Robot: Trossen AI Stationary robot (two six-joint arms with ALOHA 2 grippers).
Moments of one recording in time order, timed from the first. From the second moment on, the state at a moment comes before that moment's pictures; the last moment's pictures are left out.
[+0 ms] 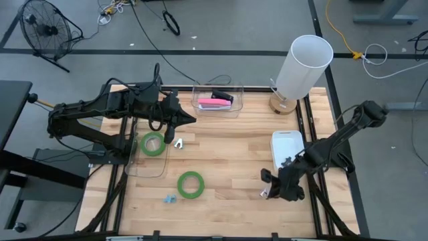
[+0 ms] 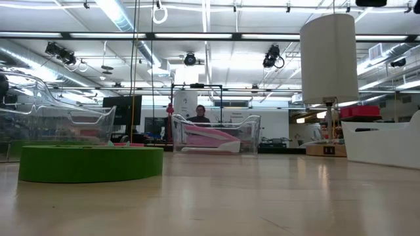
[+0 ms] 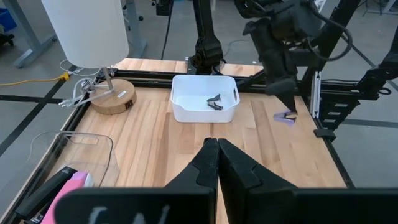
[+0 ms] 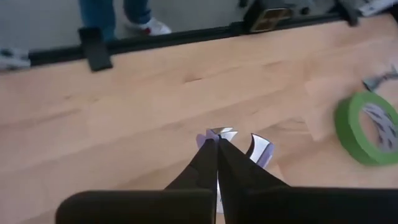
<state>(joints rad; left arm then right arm) 0.07 1.16 1.36 -0.57 0.05 -0.03 0.61 1.16 0.76 -0.43 -0.16 -0.62</state>
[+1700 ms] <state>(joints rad) 0.07 1.16 1.36 -0.57 0.05 -0.03 0.10 0.92 0.76 -1.14 0.08 -0.20</state>
